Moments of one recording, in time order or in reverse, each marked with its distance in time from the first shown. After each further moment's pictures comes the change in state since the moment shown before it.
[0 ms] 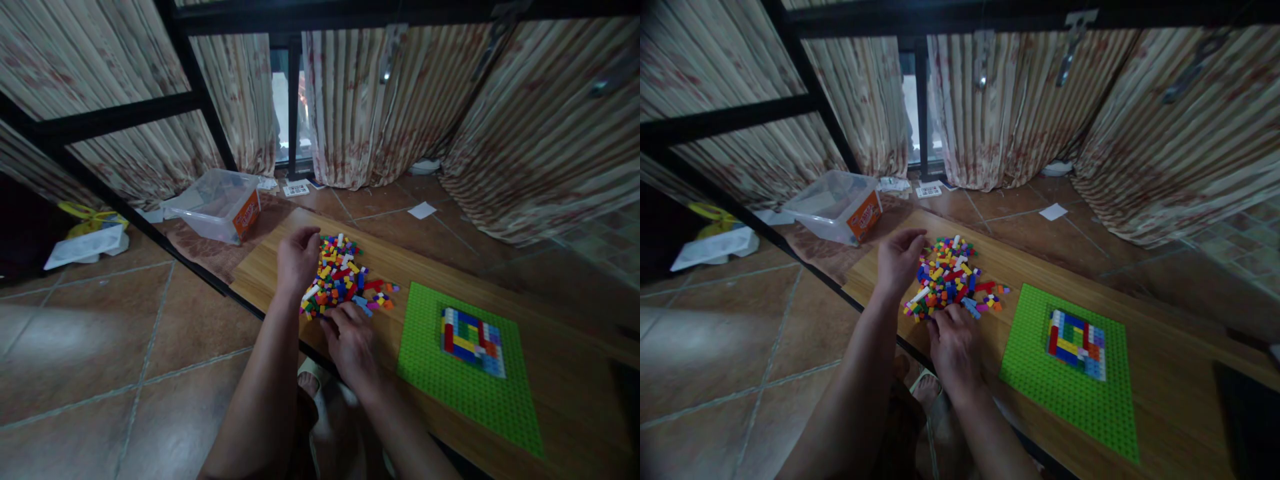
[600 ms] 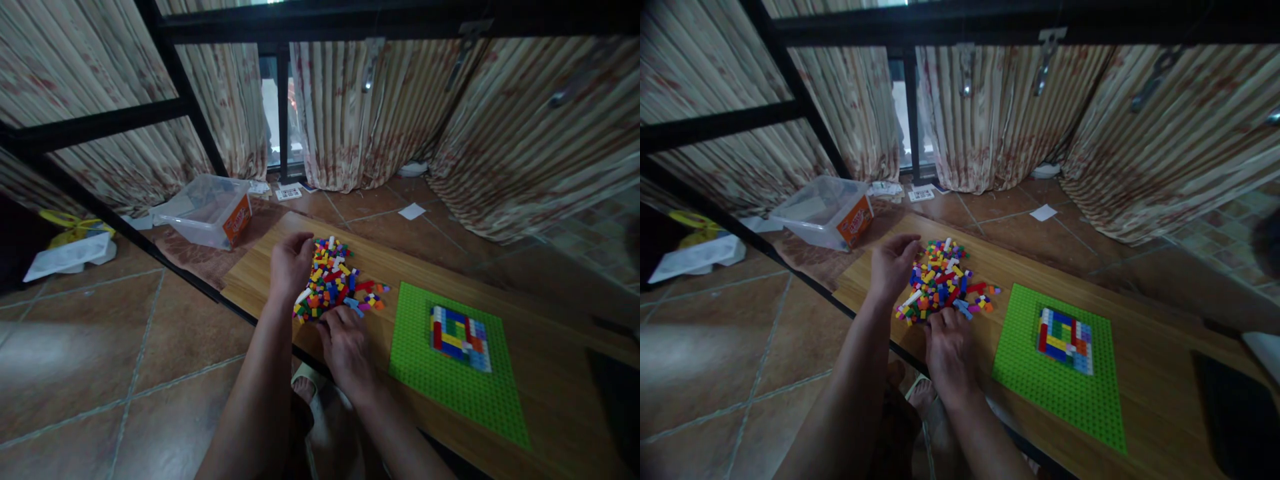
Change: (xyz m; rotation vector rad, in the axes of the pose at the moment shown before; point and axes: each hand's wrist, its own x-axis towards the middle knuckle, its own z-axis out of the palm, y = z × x) left_hand -0.003 0.003 0.003 0.047 -0.019 -0.015; right_hand -0.001 -0.004 -0.008 -0.132 -0.042 -0.014
